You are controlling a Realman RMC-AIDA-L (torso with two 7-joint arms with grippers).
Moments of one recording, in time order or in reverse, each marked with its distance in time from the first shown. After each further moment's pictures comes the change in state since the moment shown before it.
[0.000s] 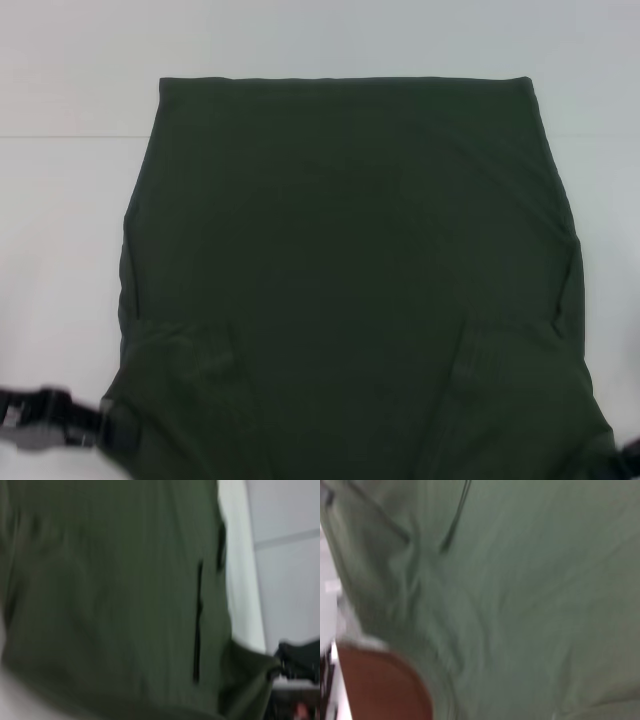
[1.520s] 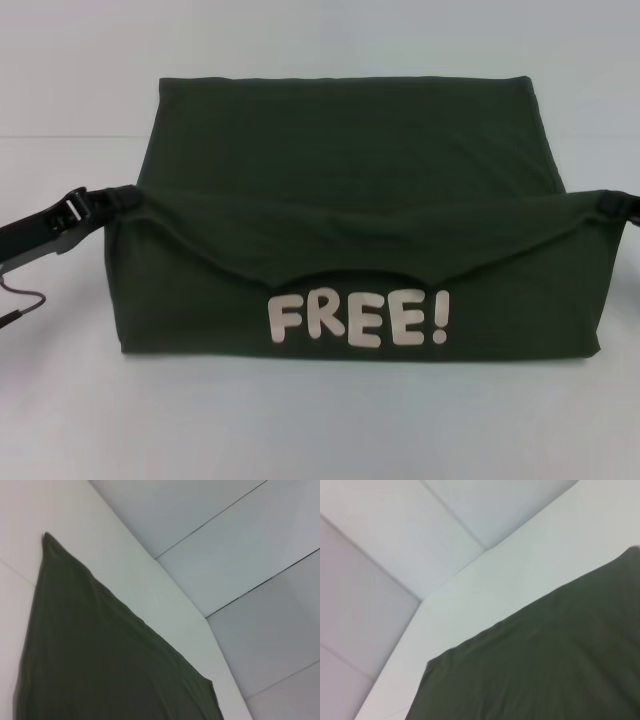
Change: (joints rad) left arm 0.002 -0.106 -0.109 -0.134 -0.513 -0.653 0.269; right arm -0.124 0.035 0.267 0.230 0.667 0.689 -0.140
